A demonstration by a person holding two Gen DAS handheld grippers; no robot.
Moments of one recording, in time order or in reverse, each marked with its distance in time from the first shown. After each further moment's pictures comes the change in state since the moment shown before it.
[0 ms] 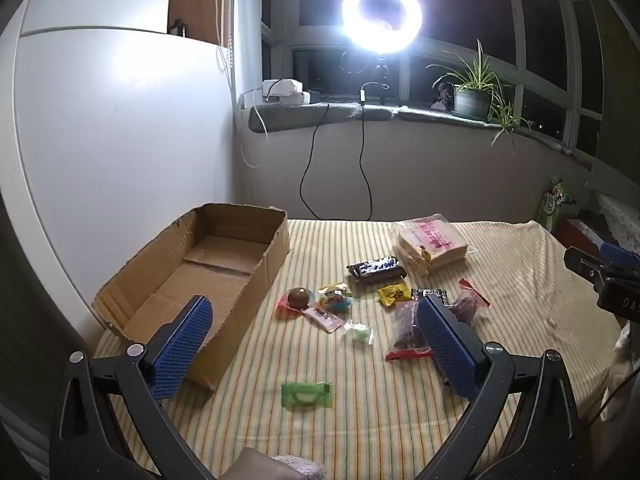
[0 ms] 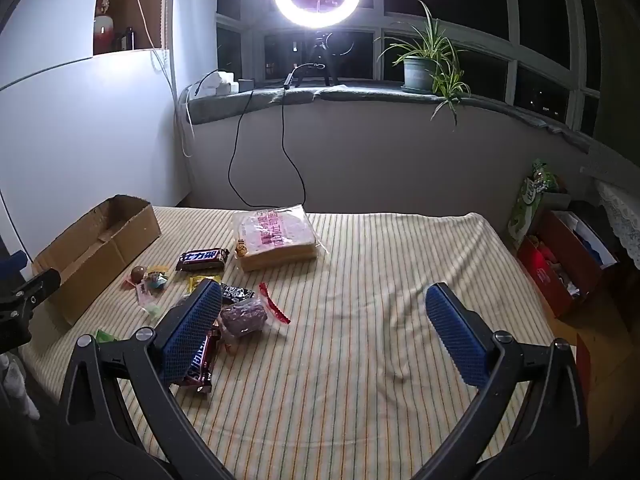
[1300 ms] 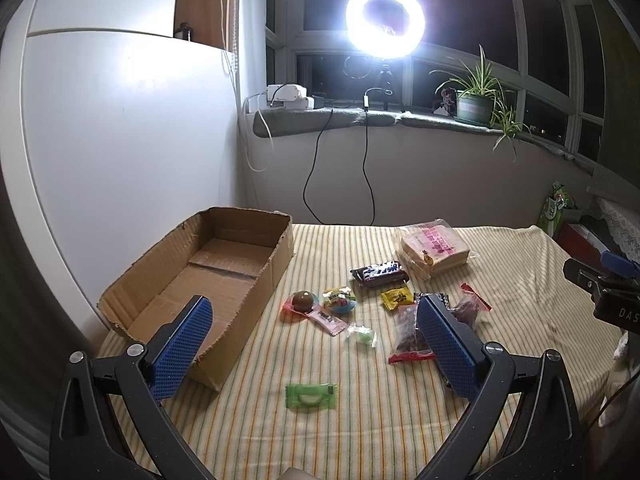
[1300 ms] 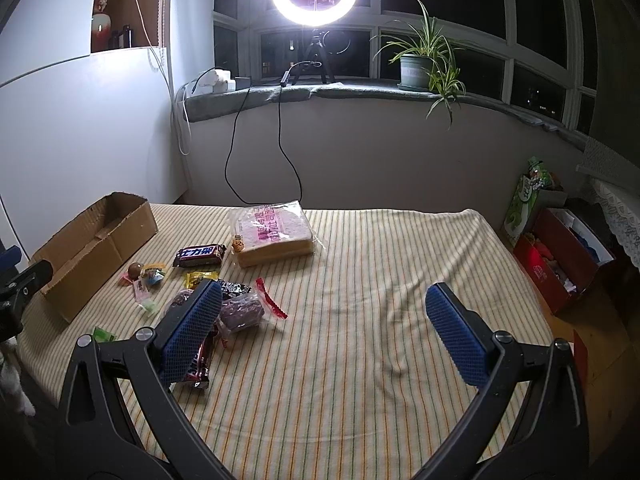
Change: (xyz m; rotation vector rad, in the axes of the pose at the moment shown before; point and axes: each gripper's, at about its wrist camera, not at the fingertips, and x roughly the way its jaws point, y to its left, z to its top) left arm -0.004 0.005 0.000 -0.026 -0.021 0.010; right arm -0.002 0.001 -0.006 -0.003 -0.002 -0.015
